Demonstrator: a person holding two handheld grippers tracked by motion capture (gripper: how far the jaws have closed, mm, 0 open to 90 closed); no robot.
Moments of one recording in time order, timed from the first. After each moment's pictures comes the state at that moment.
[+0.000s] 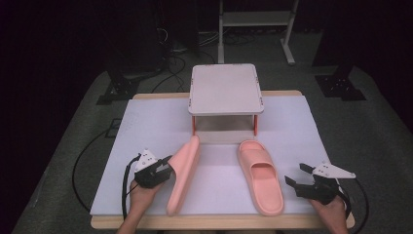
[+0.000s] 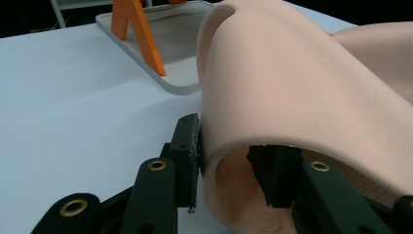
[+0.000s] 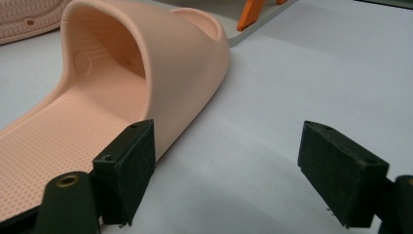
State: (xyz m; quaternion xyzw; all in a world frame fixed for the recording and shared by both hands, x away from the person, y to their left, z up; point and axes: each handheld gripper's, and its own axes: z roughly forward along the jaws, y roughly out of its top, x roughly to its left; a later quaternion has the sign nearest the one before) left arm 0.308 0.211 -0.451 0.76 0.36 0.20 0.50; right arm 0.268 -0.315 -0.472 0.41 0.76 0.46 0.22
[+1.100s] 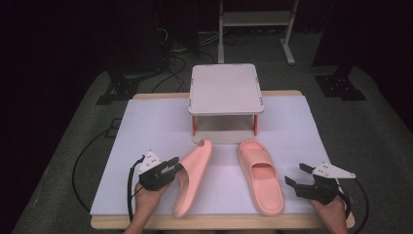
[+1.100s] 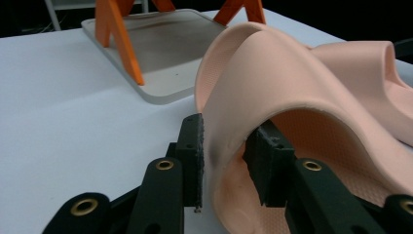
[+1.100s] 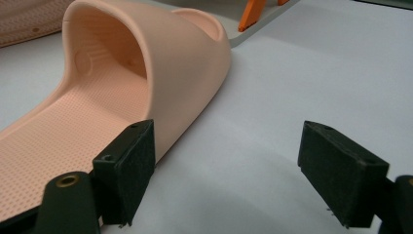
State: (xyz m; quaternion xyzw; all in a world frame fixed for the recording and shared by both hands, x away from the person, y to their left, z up) left arm 0.297 0.192 -0.443 0.75 0.36 0.19 0.52; right arm 0.268 -0.314 -0.472 0.41 0.76 0.46 0.22
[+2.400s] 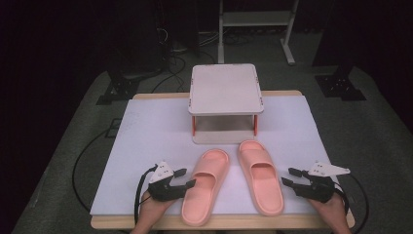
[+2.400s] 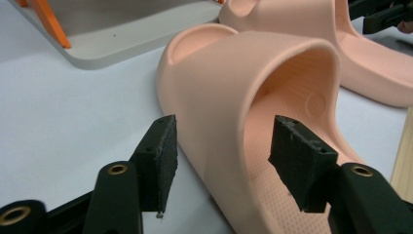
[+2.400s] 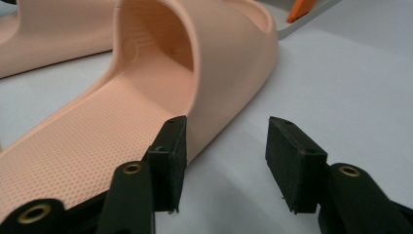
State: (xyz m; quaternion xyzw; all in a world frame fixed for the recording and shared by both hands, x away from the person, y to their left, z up) left arm 0.280 0.173 -0.461 0.80 0.32 0.13 0.49; right arm 0.274 -0.309 -0.470 0.36 0.80 0.46 0.16
